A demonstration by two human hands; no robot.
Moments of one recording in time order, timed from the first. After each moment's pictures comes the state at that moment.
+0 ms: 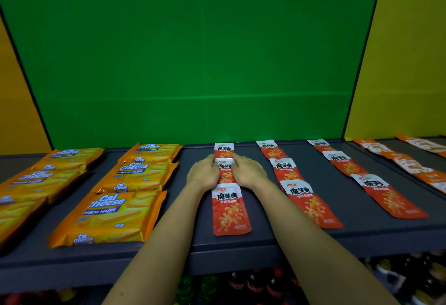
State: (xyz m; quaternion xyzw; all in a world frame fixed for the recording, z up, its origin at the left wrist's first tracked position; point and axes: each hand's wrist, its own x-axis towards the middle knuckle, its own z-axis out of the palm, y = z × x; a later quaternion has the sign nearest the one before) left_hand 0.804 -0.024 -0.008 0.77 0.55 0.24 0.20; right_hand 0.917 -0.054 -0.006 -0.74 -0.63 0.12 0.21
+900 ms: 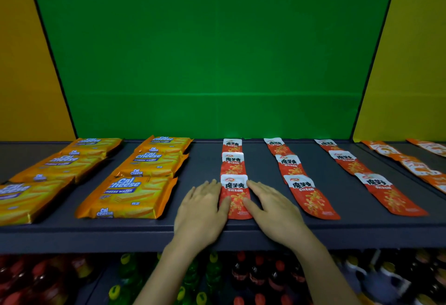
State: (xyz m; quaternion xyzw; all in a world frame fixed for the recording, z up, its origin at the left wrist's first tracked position) left_hand 0.765 -0.146 -0.028 0.81 0.54 0.20 0.05; right_hand 0.909 -0.187 -0.016 -0.69 -0.69 0.09 0.20
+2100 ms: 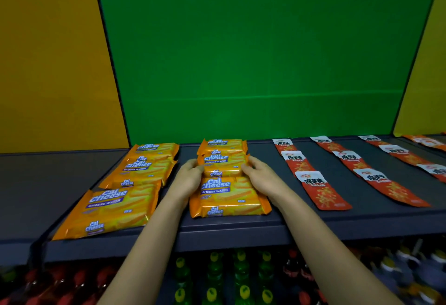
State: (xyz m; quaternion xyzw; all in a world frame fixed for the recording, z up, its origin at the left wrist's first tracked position) left_hand 0.587 -0.076 0.020 0.57 0.52 0.41 0.48; right_hand 0.733 -0.102 0.009 -0.64 -0.54 0.33 0.44
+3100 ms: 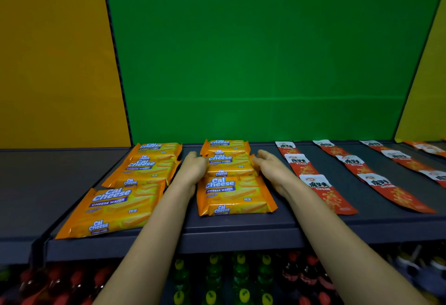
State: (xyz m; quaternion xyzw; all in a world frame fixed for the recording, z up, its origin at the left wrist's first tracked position) left_hand 0.587 -0.042 0.022 0.55 0.54 0.42 0.48; right_hand 0.742 -0.086 0.021 -0.64 -0.47 0.38 0.48
